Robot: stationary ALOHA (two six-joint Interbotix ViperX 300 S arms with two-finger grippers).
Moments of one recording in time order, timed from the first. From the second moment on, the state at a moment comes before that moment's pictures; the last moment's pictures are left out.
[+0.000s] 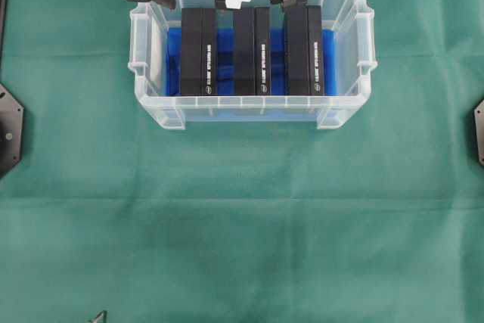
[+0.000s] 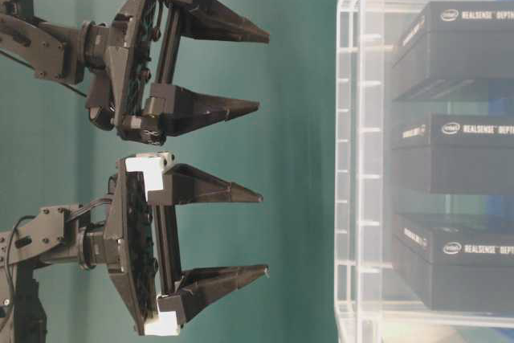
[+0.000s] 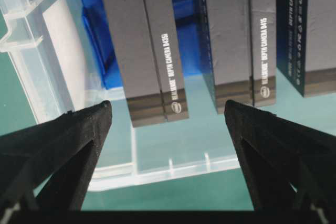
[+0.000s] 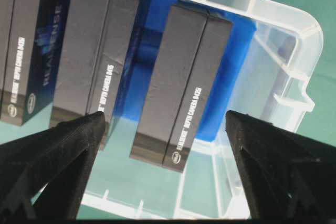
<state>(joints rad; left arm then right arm) 0.29 0.12 -0.23 0.05 1.51 -1.16 -0.28 0.03 -0.12 -0.12 1.41 1.20</state>
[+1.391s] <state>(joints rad) 0.29 0.12 -0.23 0.05 1.51 -1.17 -0.28 0.02 -0.12 -0.12 1.41 1.22</state>
